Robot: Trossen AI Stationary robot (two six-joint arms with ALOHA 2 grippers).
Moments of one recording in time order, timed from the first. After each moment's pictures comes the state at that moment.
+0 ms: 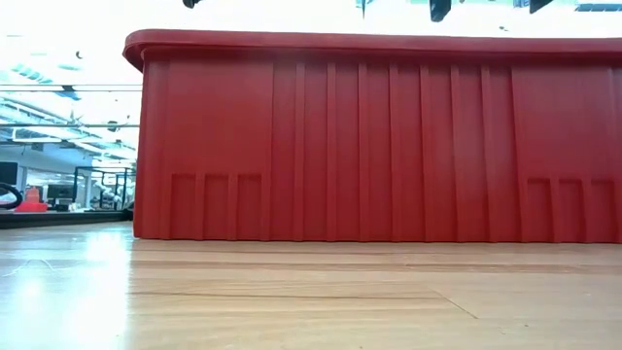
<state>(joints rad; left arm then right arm) 0.26 0.97 1.13 -0.35 0.10 -0.01 -0.48 0.85 0.88 0.17 -0.61 0.19</state>
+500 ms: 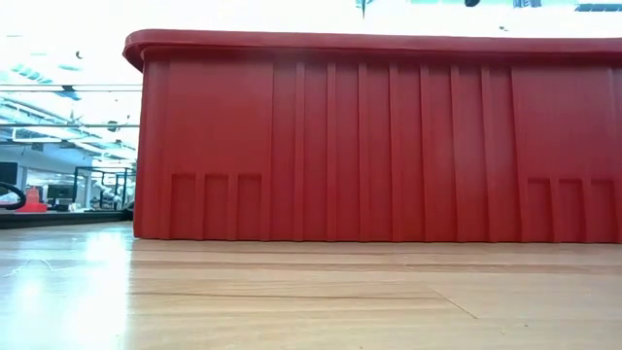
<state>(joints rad) 0.08 0.88 1.13 -0.38 -0.22 -0.01 -0.22 0.67 0.88 -0.05 -0.23 0.10</state>
